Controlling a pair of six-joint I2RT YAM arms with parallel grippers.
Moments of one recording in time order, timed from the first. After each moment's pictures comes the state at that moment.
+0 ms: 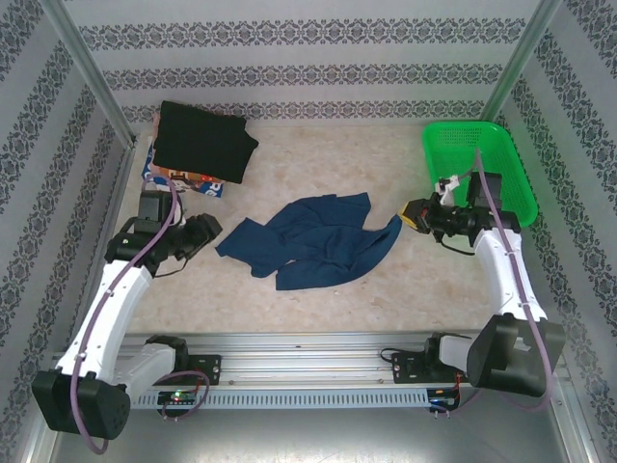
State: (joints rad) left arm -0.08 1.01 0.93 -0.84 0.28 -0.75; right arm -0.21 1.23 1.00 -0.73 -0.91 0.59
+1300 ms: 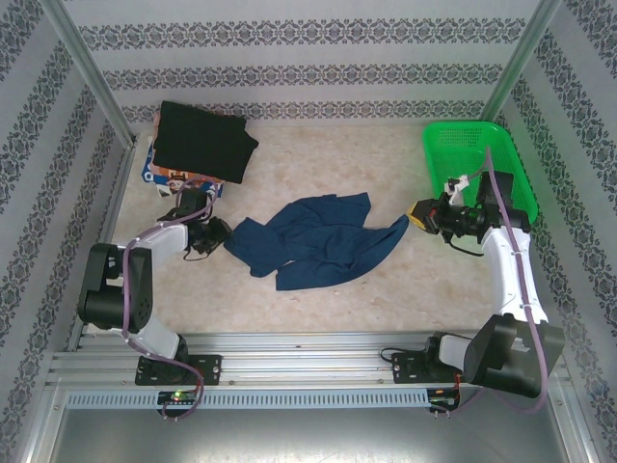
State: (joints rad) left arm -0.06 1.61 0.84 -0.32 0.19 -0.75; right arm -0.26 1.22 1.03 -0.83 -0.92 0.52
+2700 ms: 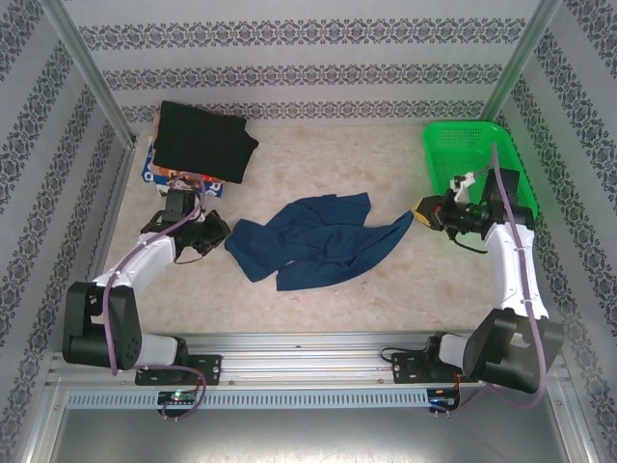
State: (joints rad) left arm -0.04 1.35 0.81 -0.39 0.41 -0.78; right arm -0.30 1.25 1.07 -0.84 -0.91 0.50
